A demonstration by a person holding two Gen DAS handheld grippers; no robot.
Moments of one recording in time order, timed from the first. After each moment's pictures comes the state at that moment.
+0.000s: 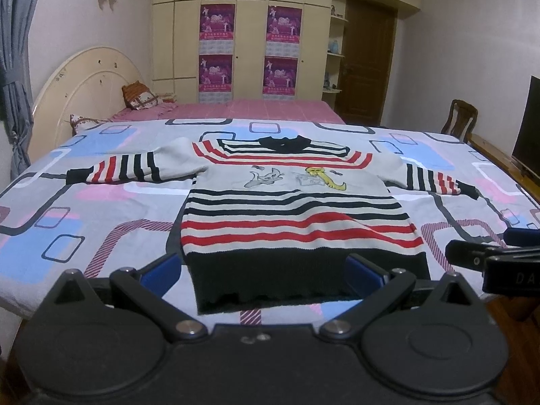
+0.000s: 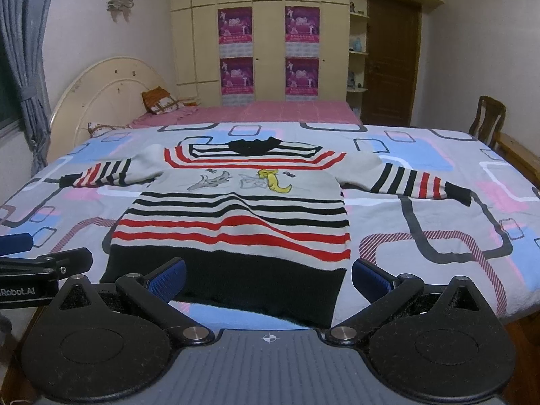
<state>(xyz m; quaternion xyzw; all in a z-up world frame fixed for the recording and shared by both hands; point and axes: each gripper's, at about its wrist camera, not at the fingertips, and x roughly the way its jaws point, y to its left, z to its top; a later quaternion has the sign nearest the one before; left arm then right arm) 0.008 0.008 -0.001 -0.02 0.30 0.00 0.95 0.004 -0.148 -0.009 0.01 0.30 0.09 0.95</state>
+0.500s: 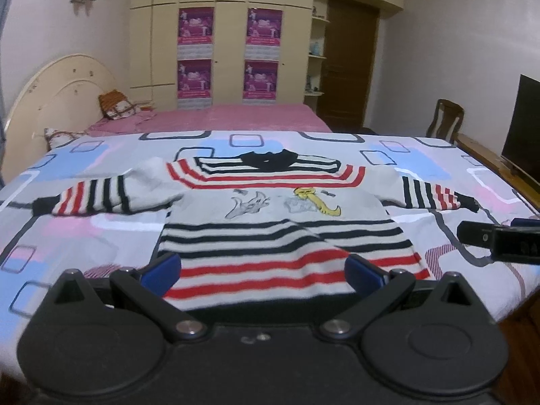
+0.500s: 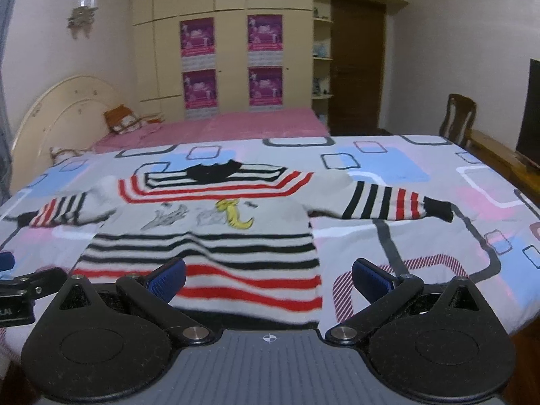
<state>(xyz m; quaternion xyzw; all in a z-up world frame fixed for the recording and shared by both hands) 0.095 0.011 0.002 -0.01 0.30 -0.04 0.95 0.088 -0.167 -0.001 0.03 0.29 0.02 0.96</state>
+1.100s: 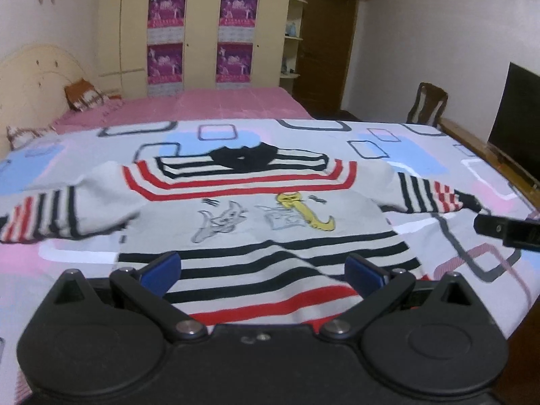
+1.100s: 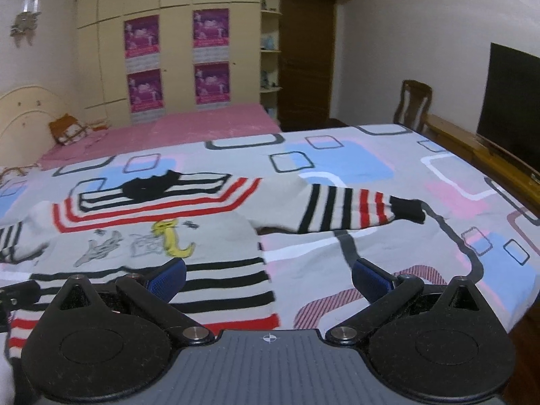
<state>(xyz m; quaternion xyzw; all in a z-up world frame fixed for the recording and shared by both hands) 0.199 0.000 -0.019 -0.02 0.33 -0.09 0.94 0.168 -0.201 -0.017 0.05 0.30 -0.07 0.95</state>
